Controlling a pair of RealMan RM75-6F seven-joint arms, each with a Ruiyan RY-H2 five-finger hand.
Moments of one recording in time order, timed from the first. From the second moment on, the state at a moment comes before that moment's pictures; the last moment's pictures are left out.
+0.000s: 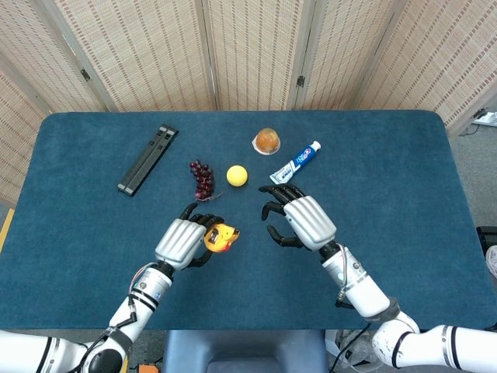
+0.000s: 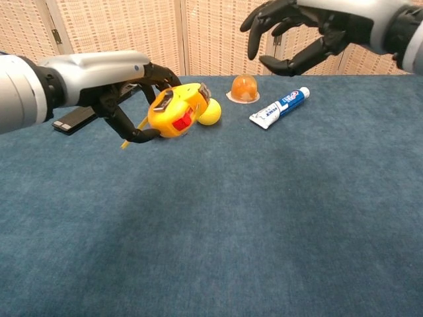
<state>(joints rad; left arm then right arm) -0.85 -1.43 -0.22 -2.08 0.77 1.21 0.77 0.68 -1.33 0.30 -1.91 -1.22 1.01 -0.20</state>
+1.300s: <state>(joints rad) -0.93 -1.47 -0.23 -2.06 0.66 1.28 0.77 0.84 -1.47 0.29 -1.82 -1.02 0.98 -0.30</state>
